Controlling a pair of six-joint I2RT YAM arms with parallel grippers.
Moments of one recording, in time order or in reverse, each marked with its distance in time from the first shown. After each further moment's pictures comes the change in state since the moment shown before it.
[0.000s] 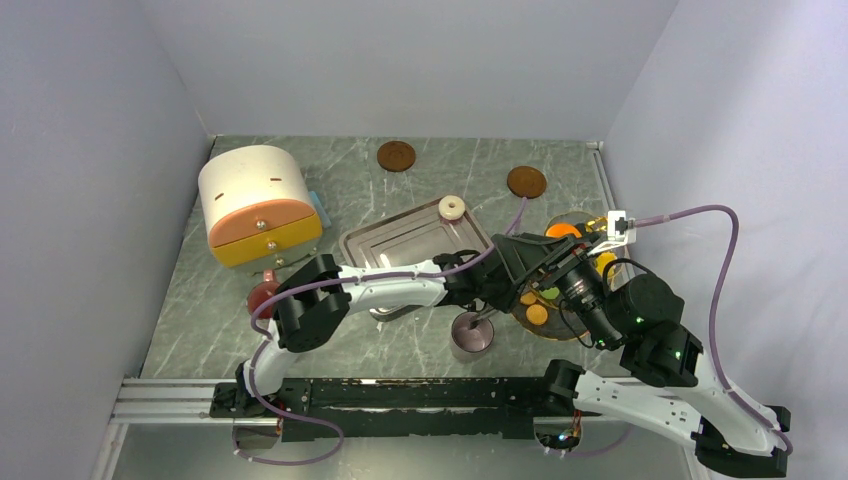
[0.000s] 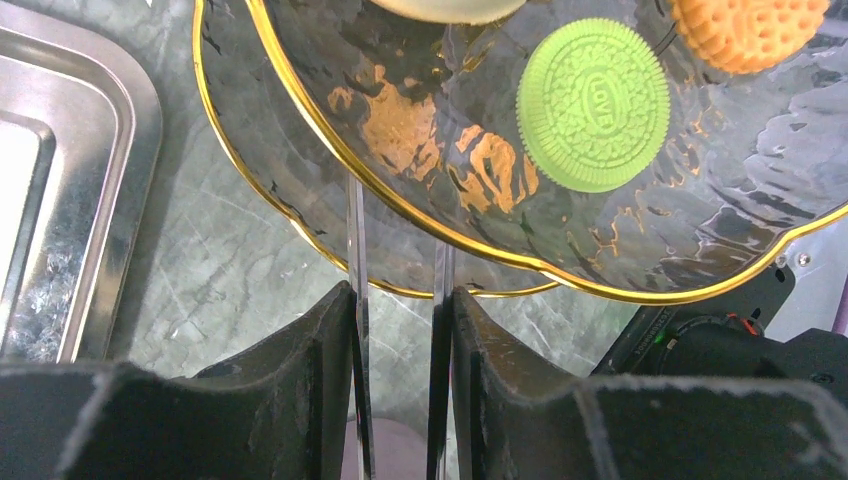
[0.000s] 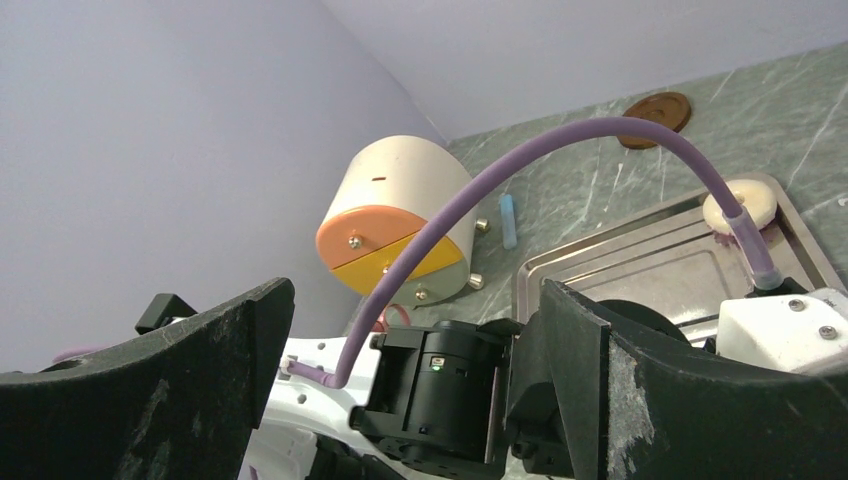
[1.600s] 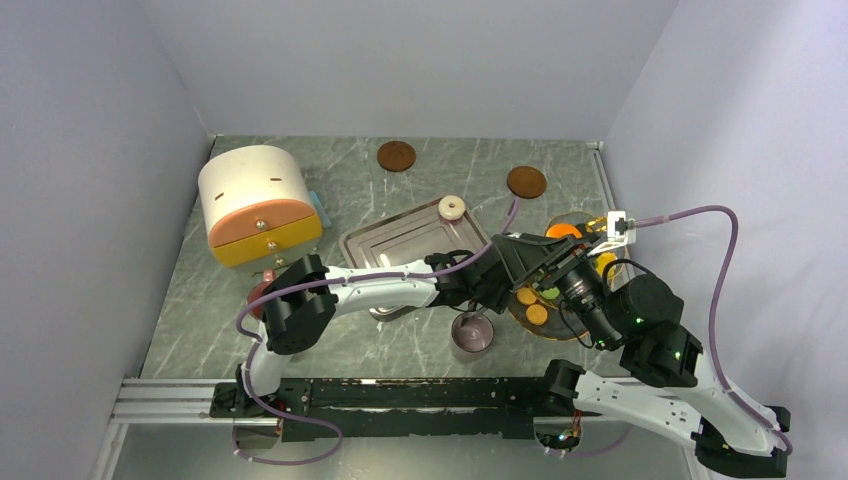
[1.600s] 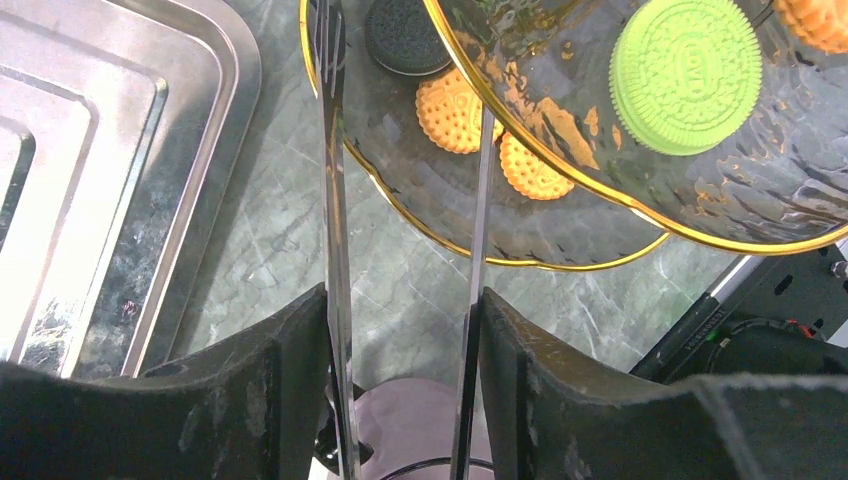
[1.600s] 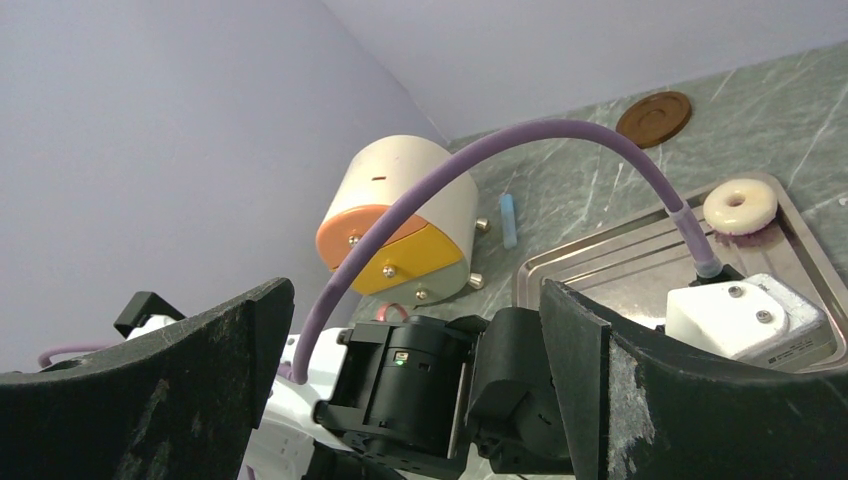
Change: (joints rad) left arm -0.002 -0.072 -0.064 -0.058 -0.114 -0.006; right arm 0.000 -0.003 -0.005 0.002 -0.001 0.001
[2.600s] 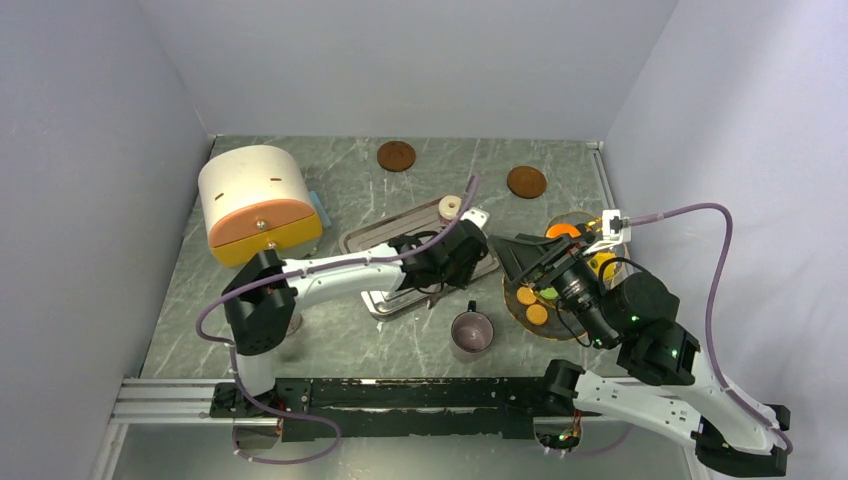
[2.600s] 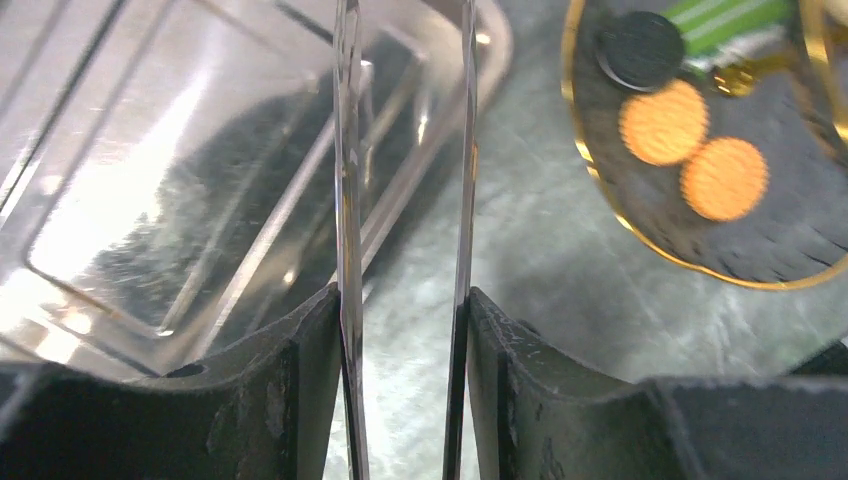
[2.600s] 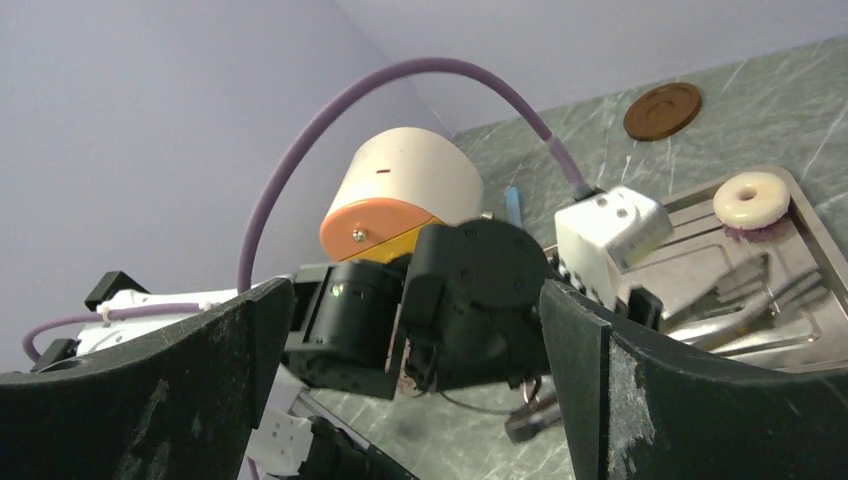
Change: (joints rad) left arm 0.092 -0.176 -0.126 -0.103 -0.133 -0.018; right arm 0.000 0.012 0.000 0.005 -0.016 0.011
